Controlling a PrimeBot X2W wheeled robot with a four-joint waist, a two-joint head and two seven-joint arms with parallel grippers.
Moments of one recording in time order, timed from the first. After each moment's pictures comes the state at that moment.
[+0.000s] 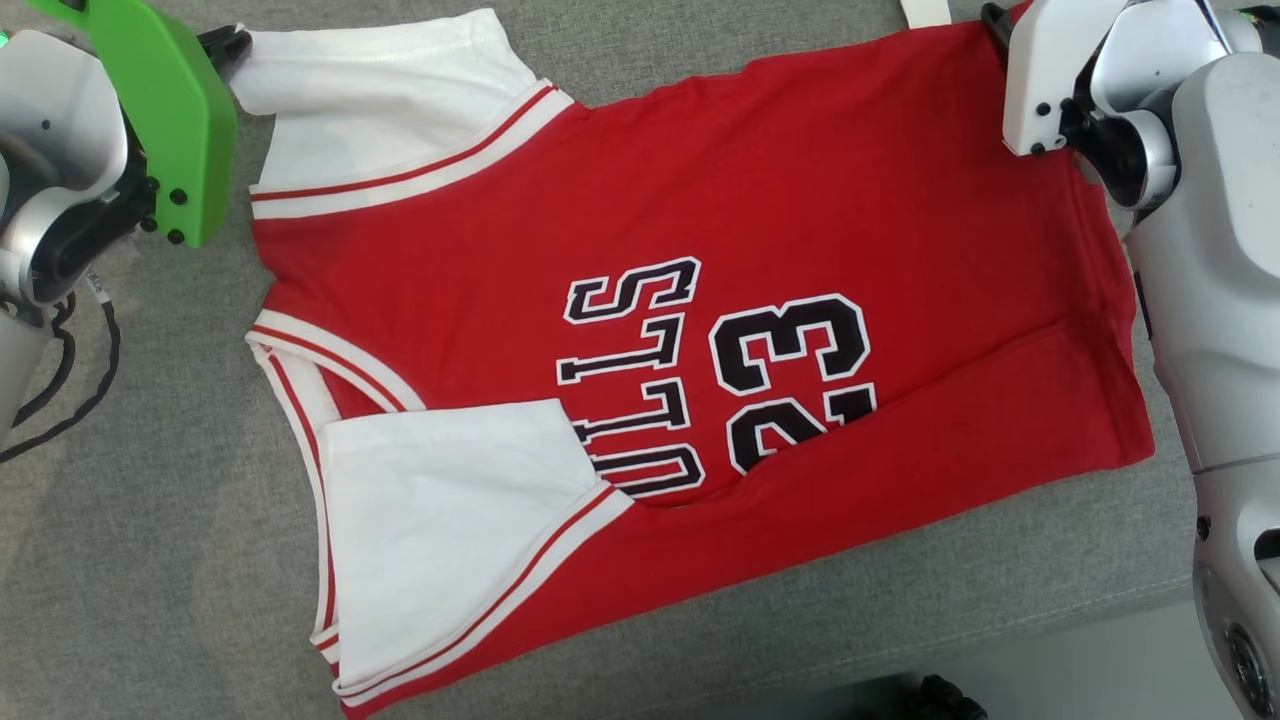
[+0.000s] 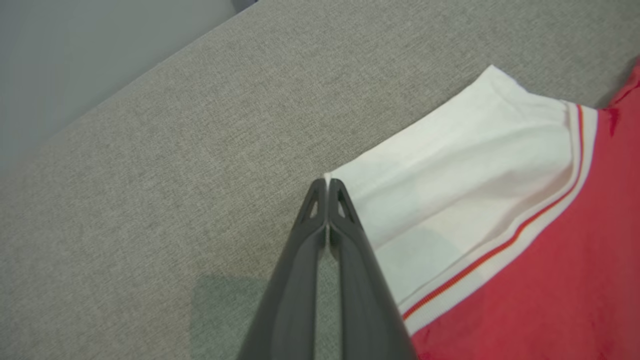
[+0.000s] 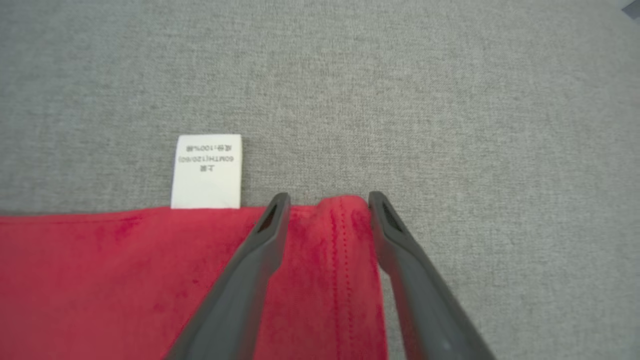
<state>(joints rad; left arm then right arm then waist) -1.10 0.64 -0.70 0.29 -0.76 -0.11 0.67 -1.05 -0.21 0.12 0.65 0.18 0.13 0.59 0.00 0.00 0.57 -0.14</state>
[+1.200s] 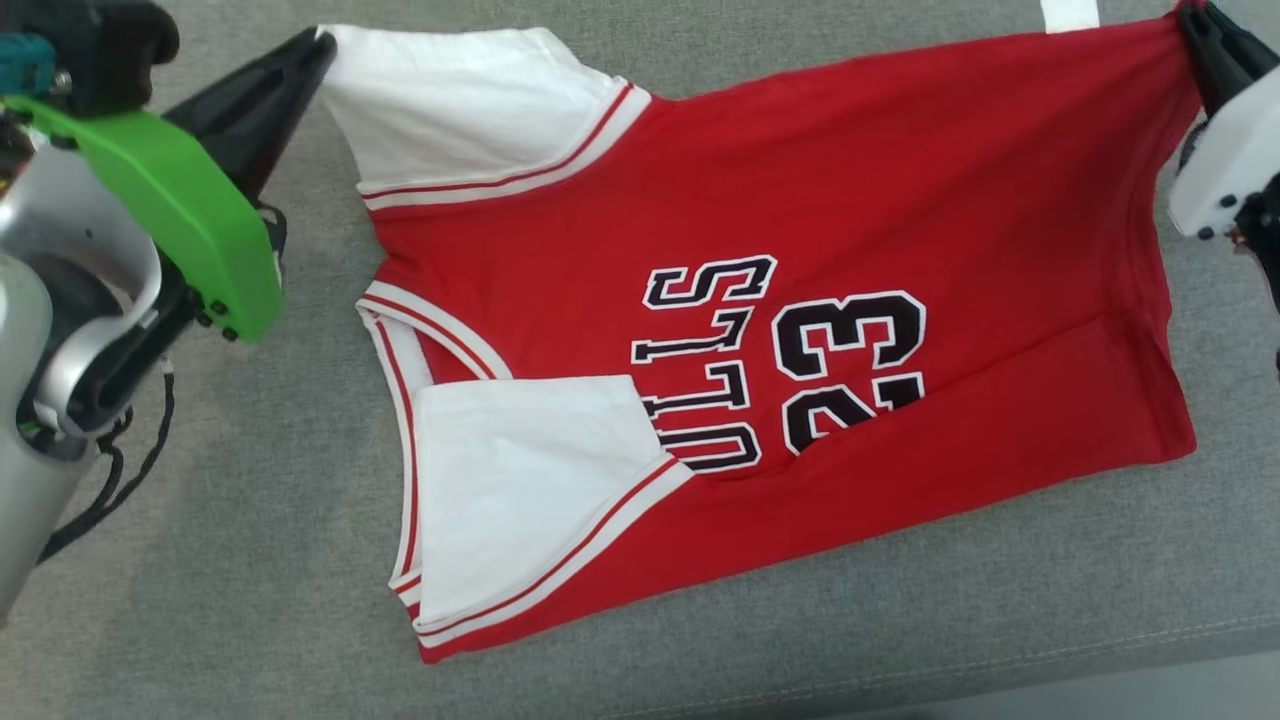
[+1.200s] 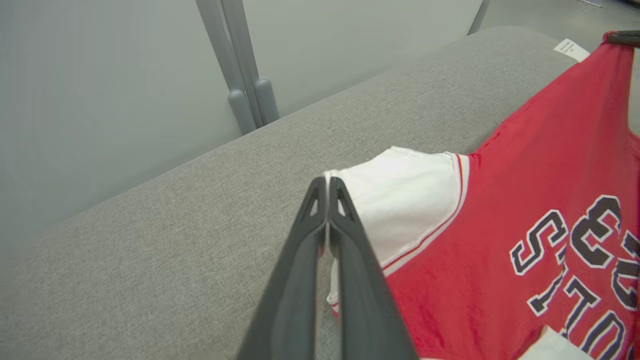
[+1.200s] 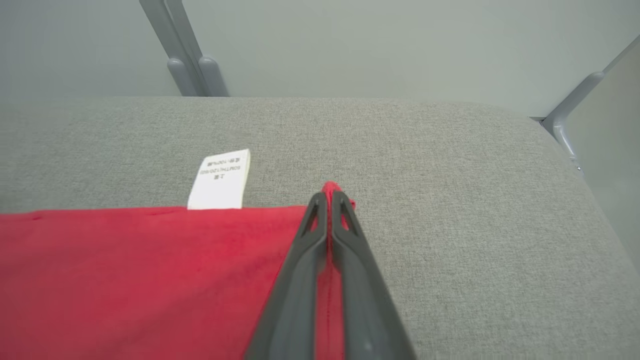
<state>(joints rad) -0.90 0.69 -0.64 0.01 -0.84 -0.08 0.35 -0.71 -0.36 -0.04 0.19 0.33 0.13 0.47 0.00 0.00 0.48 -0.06</state>
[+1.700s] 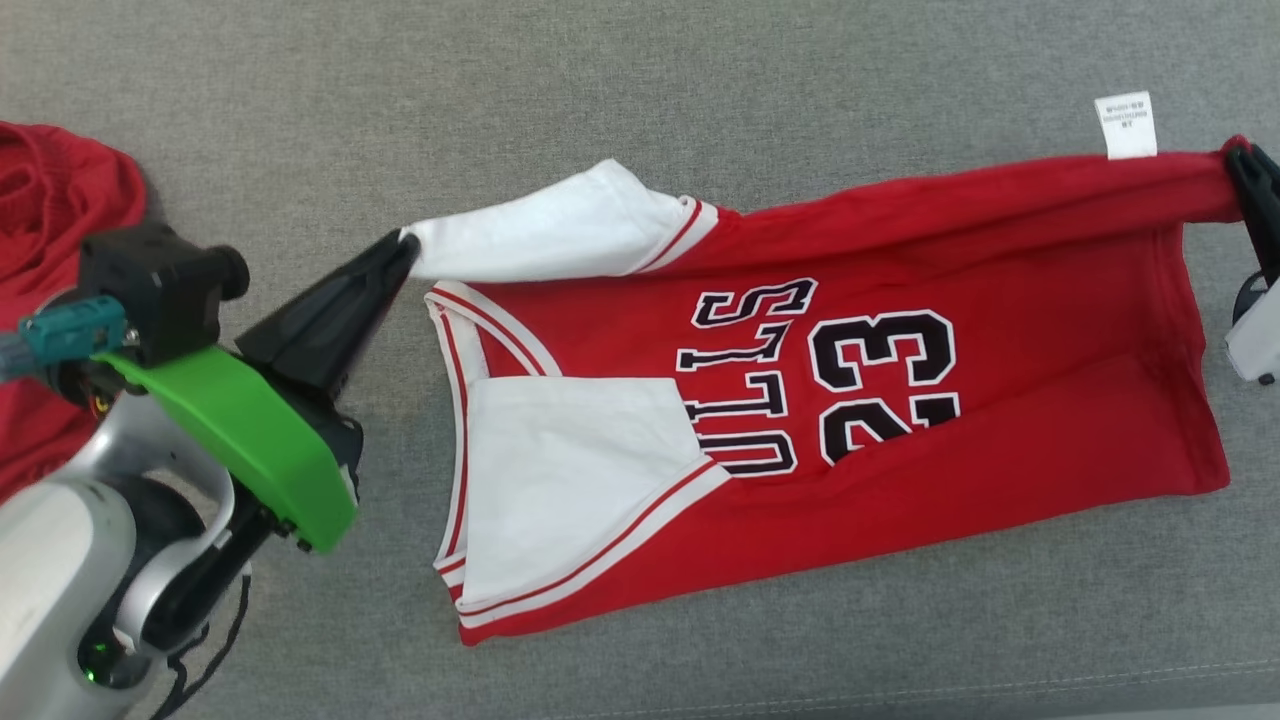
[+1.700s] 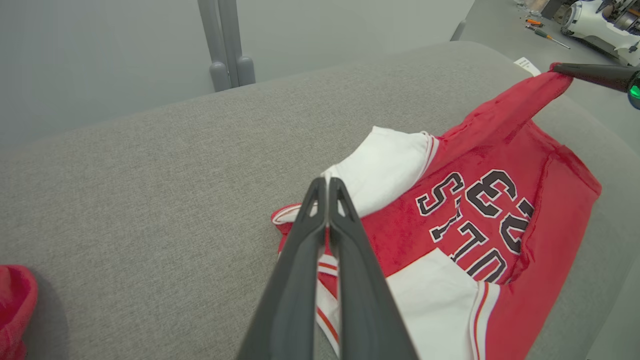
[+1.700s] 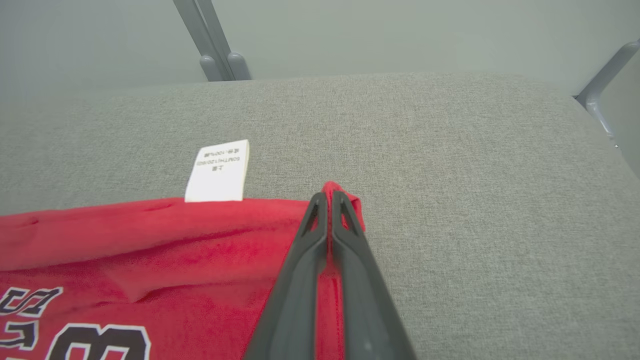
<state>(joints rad) -0.57 0.75 -0.62 -0.31 -0.91 0.06 0.27 -0.41 -0.44 -0.12 0.00 0.49 0.13 0.44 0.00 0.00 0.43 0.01</state>
